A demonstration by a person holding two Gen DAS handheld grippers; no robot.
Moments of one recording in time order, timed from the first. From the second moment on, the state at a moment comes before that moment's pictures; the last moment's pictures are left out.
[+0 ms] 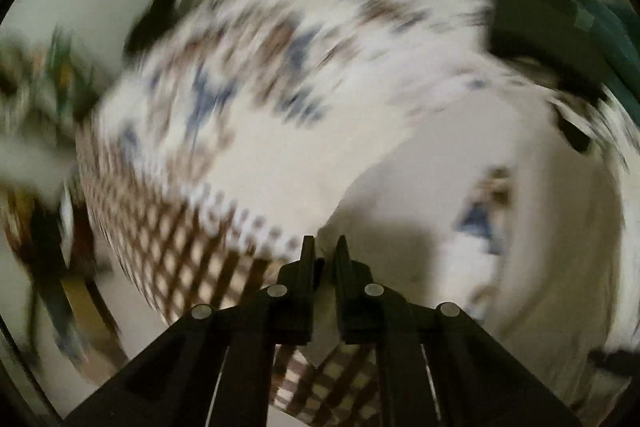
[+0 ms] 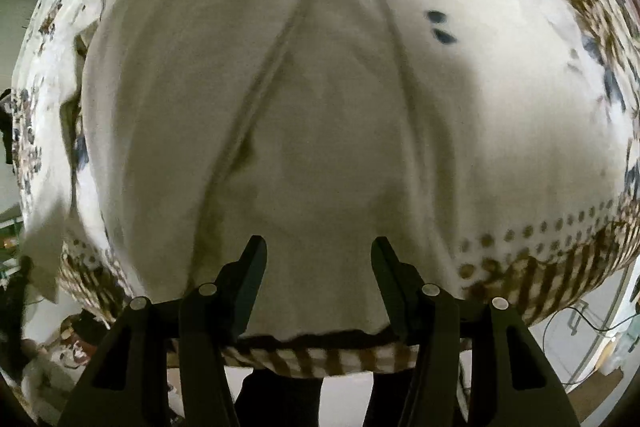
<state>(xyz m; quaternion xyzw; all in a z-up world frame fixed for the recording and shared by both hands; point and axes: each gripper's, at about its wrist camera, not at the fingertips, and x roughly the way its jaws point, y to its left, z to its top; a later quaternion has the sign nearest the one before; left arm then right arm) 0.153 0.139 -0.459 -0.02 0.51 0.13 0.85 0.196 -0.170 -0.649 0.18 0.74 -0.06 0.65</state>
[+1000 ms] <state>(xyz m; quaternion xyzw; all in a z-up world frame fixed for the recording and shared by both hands) 0.100 -0.009 -0.519 0.03 0.64 0.02 0.77 0.116 -0.341 -0.652 0.31 0.72 0.03 0.63</state>
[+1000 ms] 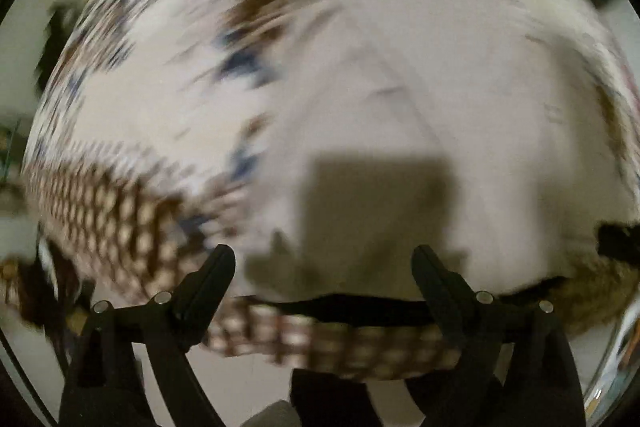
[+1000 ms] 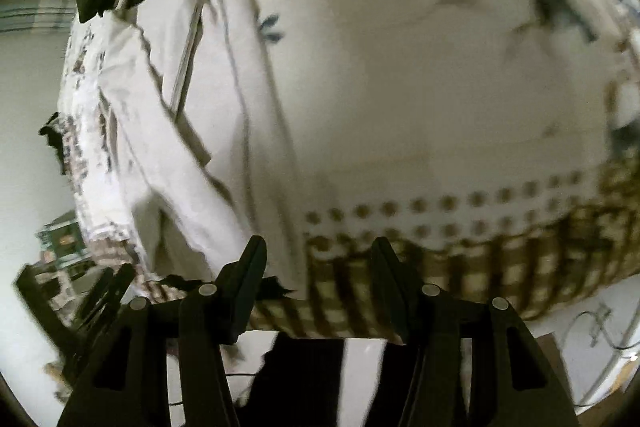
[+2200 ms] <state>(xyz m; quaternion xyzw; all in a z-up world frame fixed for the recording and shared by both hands) 0.451 -0.054 -0.578 -0.04 0.60 -0.14 0.79 0.447 -0.372 -0.641 0.31 0.64 0.00 0.71</state>
